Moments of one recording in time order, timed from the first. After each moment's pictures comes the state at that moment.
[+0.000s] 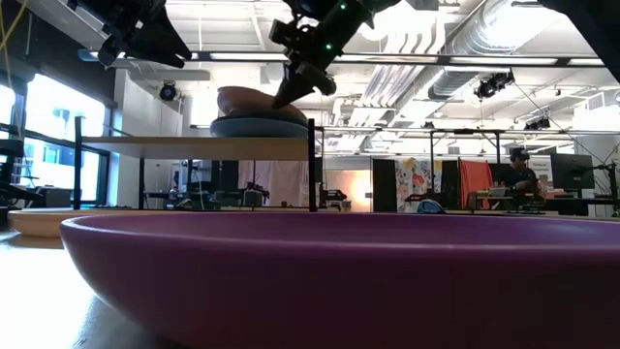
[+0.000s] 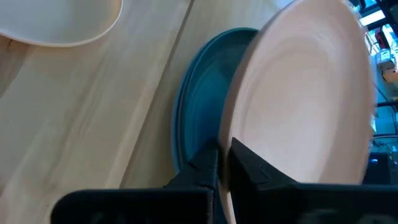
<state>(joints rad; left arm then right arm) -0.14 0.76 0.74 -0.56 -0.77 -0.68 -0.28 2.00 1.88 -0.61 0.10 -0.82</state>
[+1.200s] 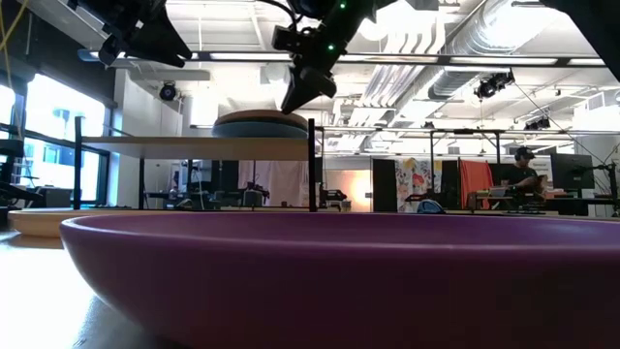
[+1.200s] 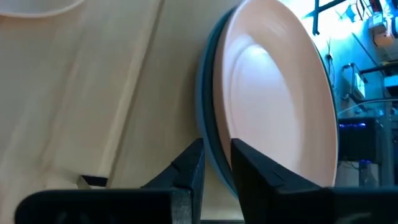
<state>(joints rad) -0.14 0.76 0.74 -0.56 -0.77 -0.66 -0.26 2.00 1.88 -0.67 0.23 -0.76</state>
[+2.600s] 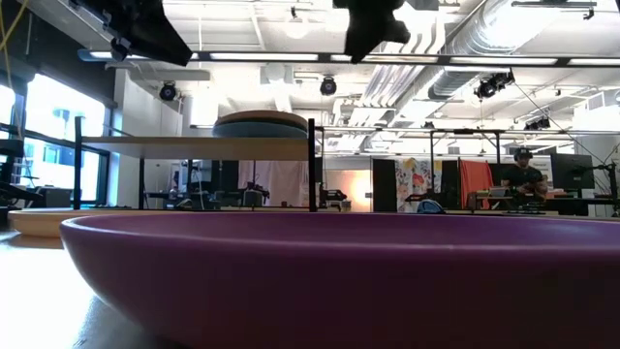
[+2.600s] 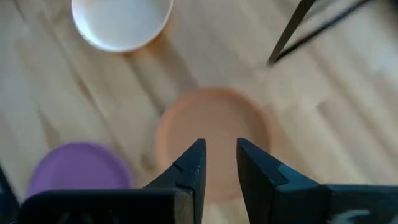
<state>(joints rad) -0.14 0.76 0.74 -0.56 -0.64 -0.45 -0.08 1.77 1.88 -1.21 0.08 0.44</state>
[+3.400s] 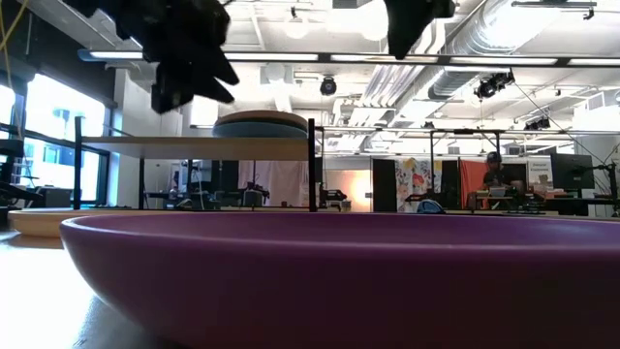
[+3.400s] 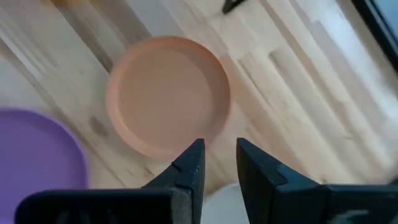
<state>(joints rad) -0.15 1.19 0.74 -0.21 -0.10 -0.73 0.12 1.78 1.88 -1.45 0.28 0.76</state>
